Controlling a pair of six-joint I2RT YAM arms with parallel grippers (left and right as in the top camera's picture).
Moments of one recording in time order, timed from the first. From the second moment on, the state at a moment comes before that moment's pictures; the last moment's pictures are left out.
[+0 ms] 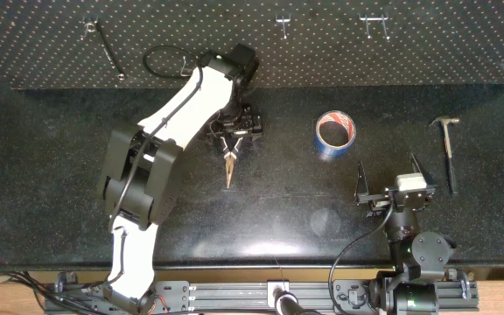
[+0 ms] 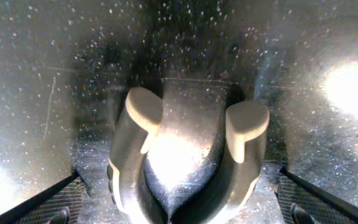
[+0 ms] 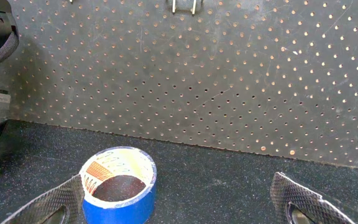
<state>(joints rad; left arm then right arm) -0.44 2.21 1.71 -1.18 0.10 -0.56 -0.06 0.01 0.01 -0.05 -0.17 -0.12</state>
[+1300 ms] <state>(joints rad) -0.40 1.46 0.72 0.72 -0.56 -0.23 -0.06 0.01 0.01 -0.05 -0.17 -0.12</state>
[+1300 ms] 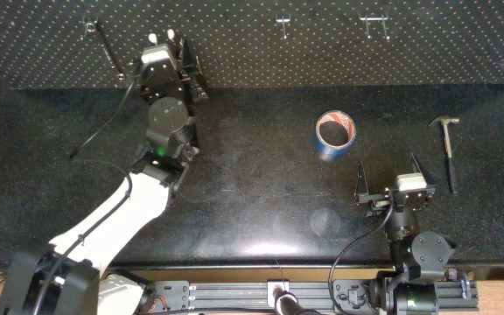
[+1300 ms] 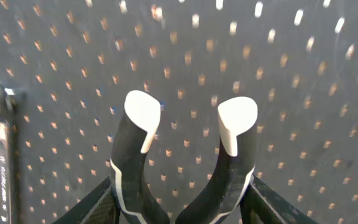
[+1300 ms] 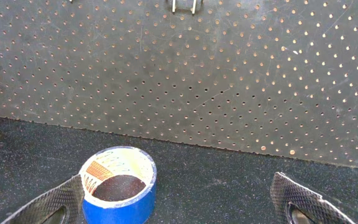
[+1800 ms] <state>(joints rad) -0.38 1.61 0.76 0.89 -0.56 -0.18 -0.06 0.01 0.01 -0.05 -0.17 -0.12</state>
